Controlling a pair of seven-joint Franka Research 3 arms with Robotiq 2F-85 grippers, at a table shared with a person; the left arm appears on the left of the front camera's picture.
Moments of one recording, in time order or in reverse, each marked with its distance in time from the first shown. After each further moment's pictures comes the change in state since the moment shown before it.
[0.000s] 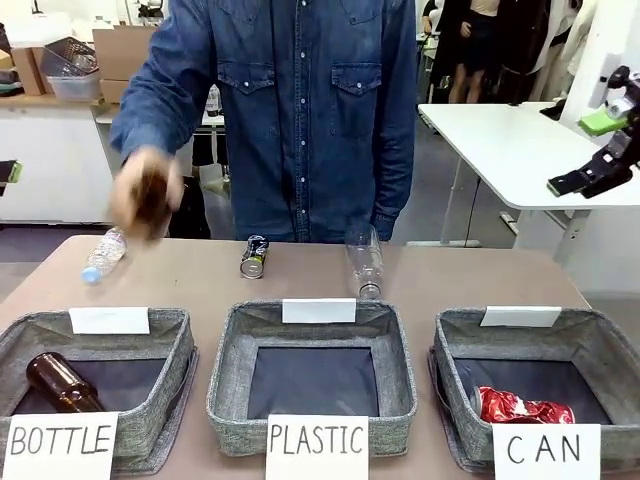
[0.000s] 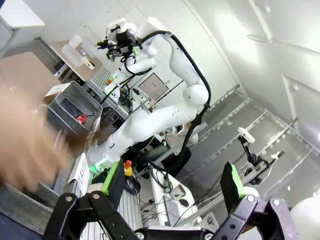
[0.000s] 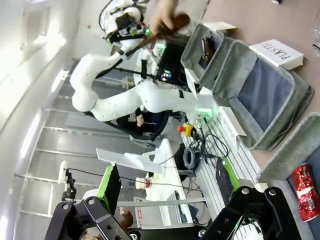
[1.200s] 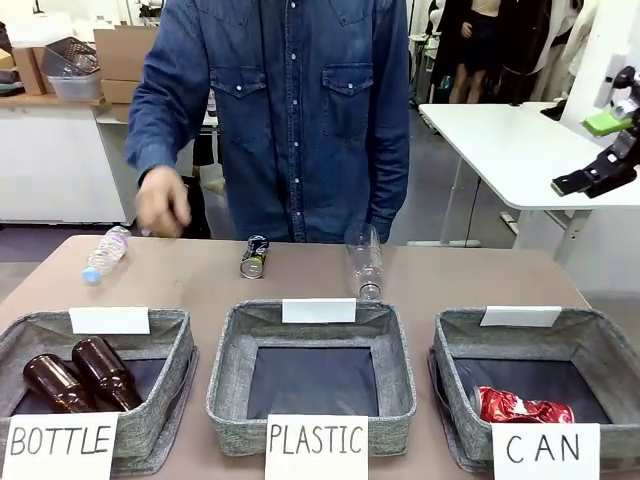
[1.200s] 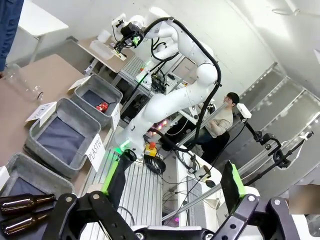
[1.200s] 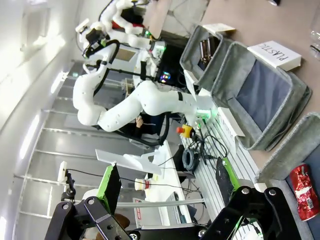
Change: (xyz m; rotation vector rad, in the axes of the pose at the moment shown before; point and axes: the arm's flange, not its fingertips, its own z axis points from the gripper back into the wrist) left arm 0.004 -0.164 0.041 0.215 0.087 -0.134; right arm -0.001 0.000 0.004 -0.003 -0.009 0.002
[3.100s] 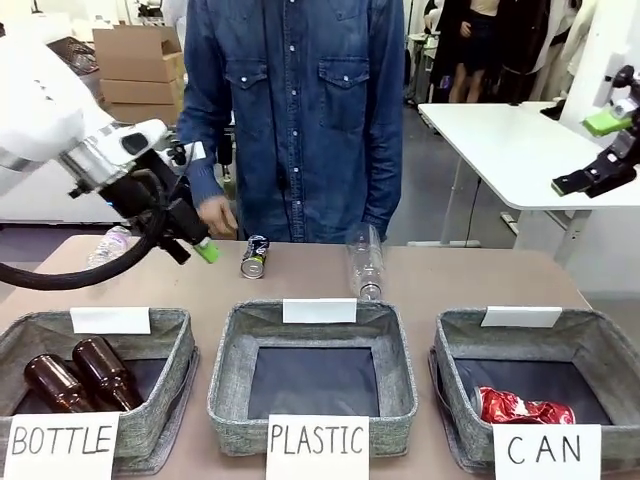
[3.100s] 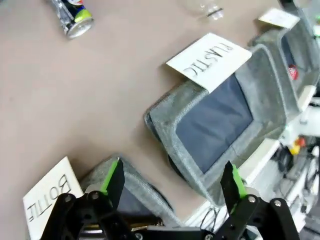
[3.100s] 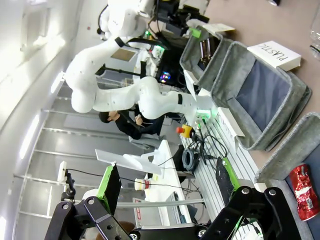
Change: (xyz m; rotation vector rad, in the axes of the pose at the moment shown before) left arm 0.018 0.305 -0.287 0.753 0.557 0.327; right arm 0.000 0.000 0.000 -0.001 0.000 0.001
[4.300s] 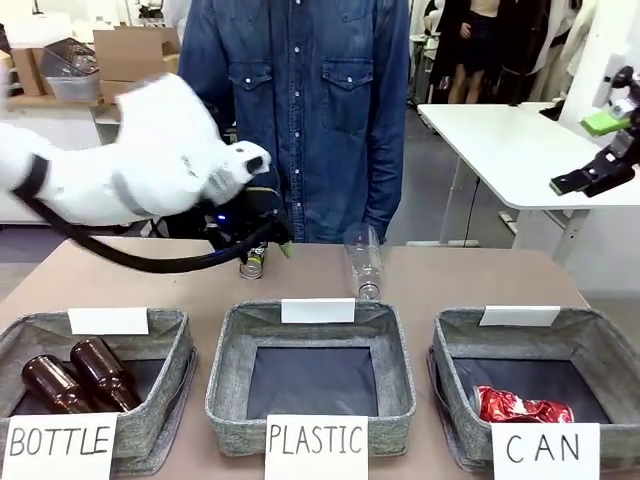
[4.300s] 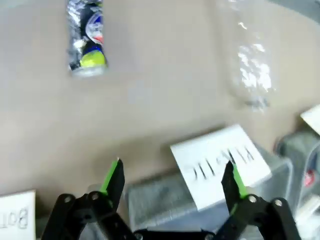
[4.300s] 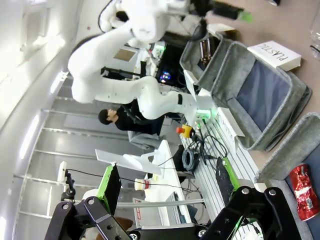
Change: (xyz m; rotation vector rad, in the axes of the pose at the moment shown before) left arm 0.073 -0.044 -0.087 0.204 -0.121 0.312; right arm 0.000 0.000 0.001 0.000 0.000 0.001
